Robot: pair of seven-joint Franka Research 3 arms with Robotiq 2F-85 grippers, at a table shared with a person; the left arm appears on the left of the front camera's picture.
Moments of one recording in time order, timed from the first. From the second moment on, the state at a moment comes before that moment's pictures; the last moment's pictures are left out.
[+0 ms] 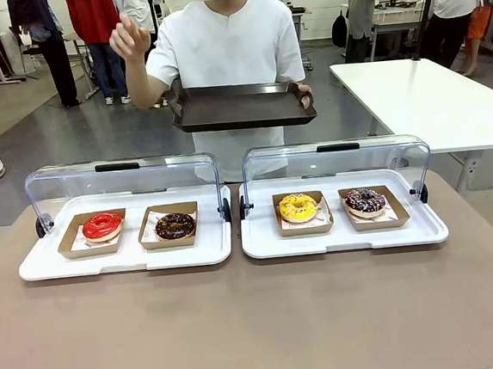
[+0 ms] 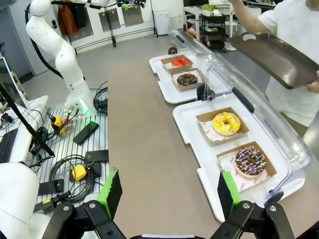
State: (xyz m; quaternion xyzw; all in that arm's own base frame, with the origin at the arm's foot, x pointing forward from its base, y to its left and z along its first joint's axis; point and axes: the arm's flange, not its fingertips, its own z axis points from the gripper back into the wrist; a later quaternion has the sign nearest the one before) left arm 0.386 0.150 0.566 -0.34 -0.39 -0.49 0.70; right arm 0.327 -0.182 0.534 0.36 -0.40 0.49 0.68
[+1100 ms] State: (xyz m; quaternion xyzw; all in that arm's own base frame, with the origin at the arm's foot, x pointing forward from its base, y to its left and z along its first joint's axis) left arm 0.386 0.150 0.566 -0.34 -0.39 -0.49 0.70; right arm 0.327 -0.182 0.534 0.36 -0.40 0.49 0.68
